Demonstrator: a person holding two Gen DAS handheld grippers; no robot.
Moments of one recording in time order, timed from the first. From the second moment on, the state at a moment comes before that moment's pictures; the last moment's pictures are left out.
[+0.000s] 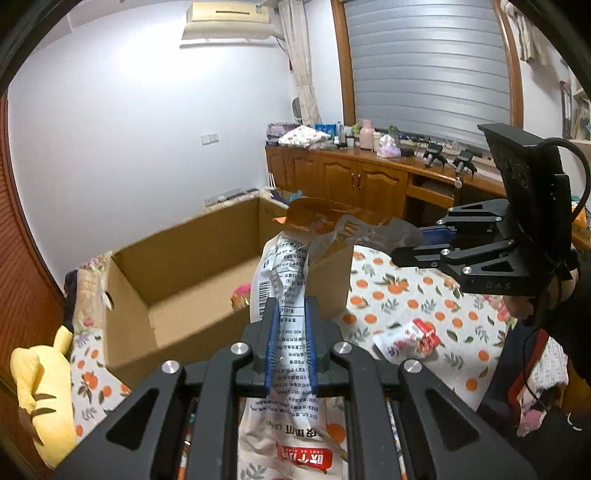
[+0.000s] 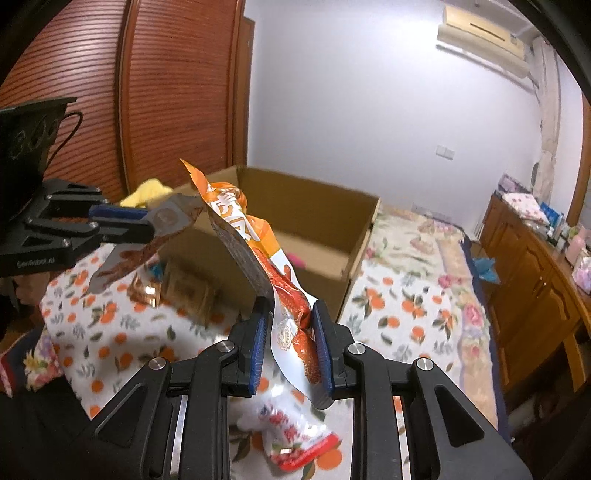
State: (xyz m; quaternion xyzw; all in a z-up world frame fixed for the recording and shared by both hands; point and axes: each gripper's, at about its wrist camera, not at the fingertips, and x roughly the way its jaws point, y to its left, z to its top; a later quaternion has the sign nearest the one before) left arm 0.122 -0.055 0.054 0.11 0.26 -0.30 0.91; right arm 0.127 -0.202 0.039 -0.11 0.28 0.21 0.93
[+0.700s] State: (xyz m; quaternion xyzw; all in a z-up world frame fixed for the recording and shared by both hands) left arm 0.186 -0.033 0.089 0.09 0.25 -0.25 0.93; right arm 0.207 -0.172 0.066 -0.11 0.28 0.17 0.94
